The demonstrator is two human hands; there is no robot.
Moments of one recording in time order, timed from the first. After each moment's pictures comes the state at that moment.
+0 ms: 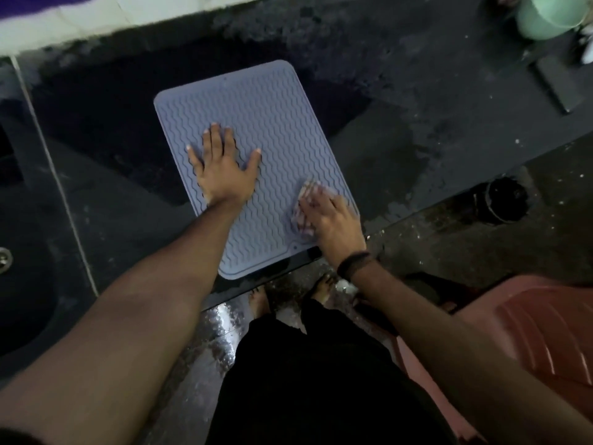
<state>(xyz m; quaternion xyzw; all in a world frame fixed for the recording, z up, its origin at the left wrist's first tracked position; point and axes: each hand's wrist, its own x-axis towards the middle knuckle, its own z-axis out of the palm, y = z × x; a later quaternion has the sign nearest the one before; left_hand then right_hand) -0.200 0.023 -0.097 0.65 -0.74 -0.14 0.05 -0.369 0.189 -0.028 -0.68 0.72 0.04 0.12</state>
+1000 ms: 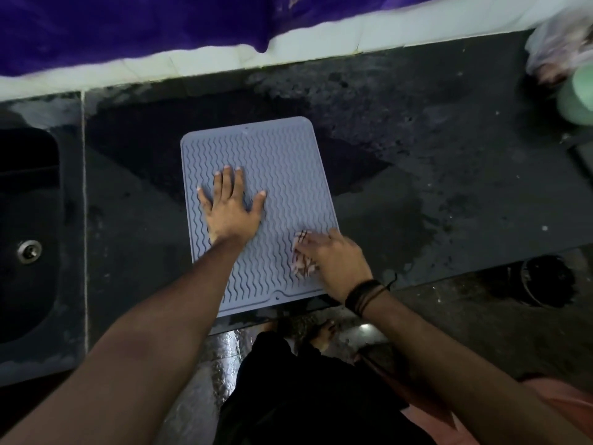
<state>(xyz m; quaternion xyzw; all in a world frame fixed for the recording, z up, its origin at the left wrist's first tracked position) -0.218 0.023 -0.100 0.70 -0.70 -0.14 0.03 -0.425 0.146 0.004 -0.77 0.60 0.03 0.19</state>
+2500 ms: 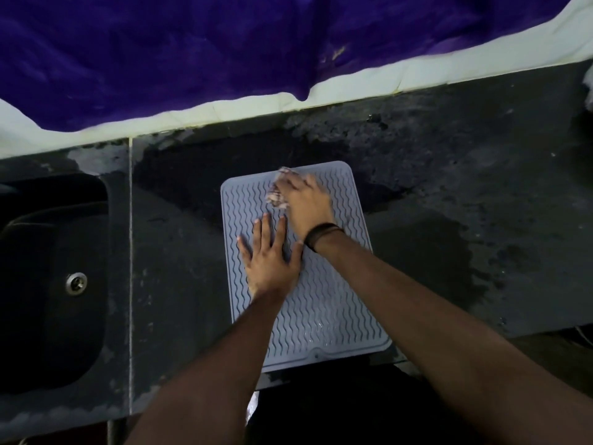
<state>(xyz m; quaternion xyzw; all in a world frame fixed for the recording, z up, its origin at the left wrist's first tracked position) -0.220 0.022 -0.106 0.71 -0.69 -0.13 0.05 -0.334 -0.068 -0.012 -0.77 0.63 -0.04 0.12</state>
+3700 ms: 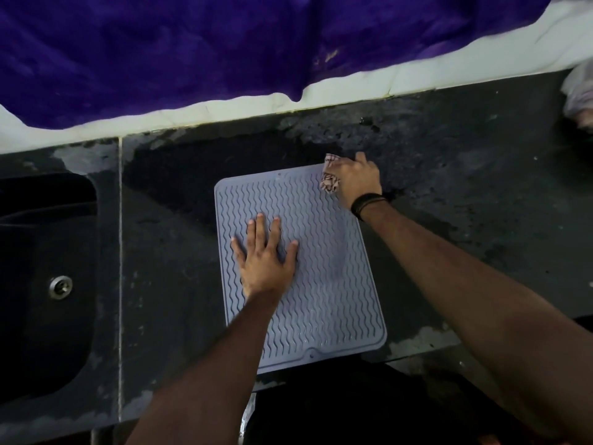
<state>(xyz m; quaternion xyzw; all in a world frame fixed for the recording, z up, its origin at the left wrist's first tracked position) -0.218 0.024 -0.106 0.71 -0.69 -0.14 0.07 -0.432 -0.106 -0.011 -0.72 0.69 0.07 0.07</state>
